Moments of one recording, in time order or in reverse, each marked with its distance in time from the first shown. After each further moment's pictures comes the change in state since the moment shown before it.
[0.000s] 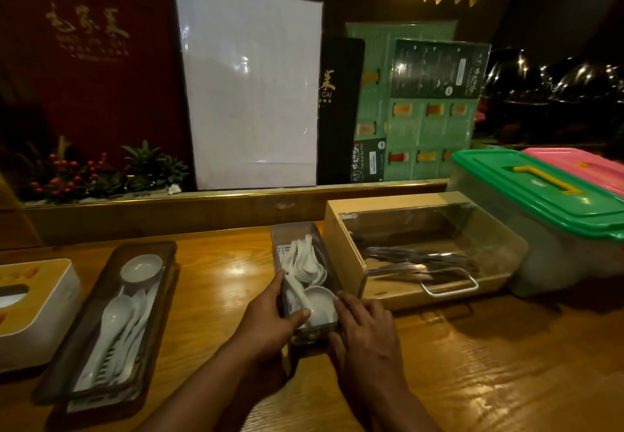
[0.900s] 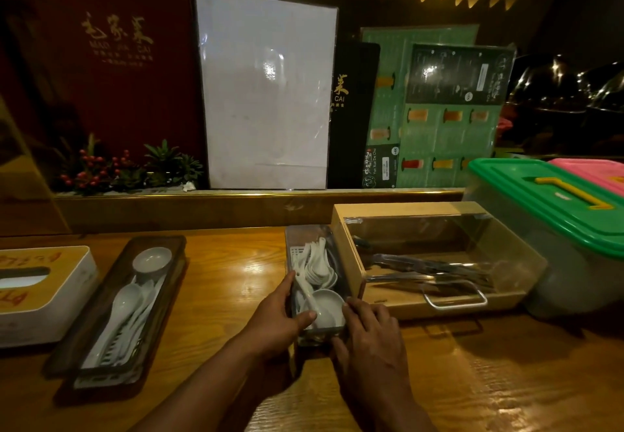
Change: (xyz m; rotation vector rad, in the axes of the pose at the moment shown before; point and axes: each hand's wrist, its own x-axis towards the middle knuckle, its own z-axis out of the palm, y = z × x) left_hand 0.006 -0.001 0.022 -0.311 -0.036 -0.142; right_hand 0.002 0.019 0.001 -0.036 -0.034 0.000
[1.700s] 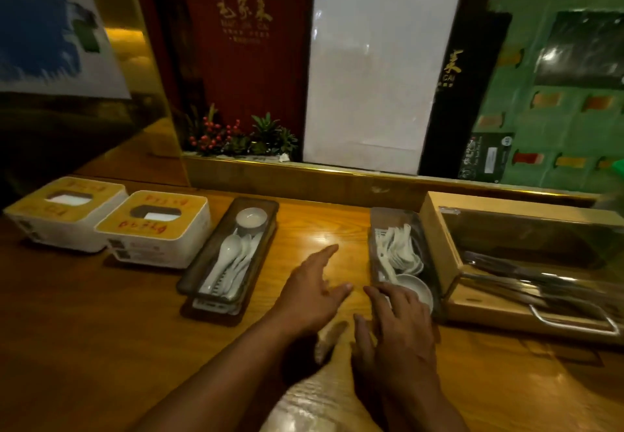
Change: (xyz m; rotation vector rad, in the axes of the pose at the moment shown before) left_hand -0.069 0.016 -0.052 0.533 0.359 0.269; right_hand -0.007 -0.070 0.000 0.304 0.133 -0.227
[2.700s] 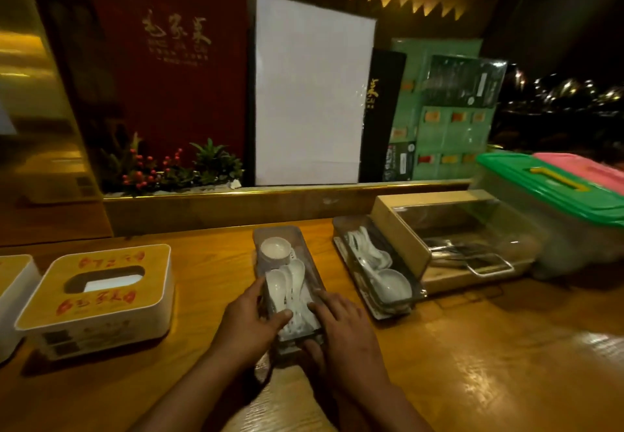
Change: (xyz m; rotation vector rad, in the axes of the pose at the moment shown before) left_hand 0.015 -0.074 -0.109 -0.158 -0.189 -0.017; right_hand 0.013 -0.113 0.051 -0.204 -0.218 0.185
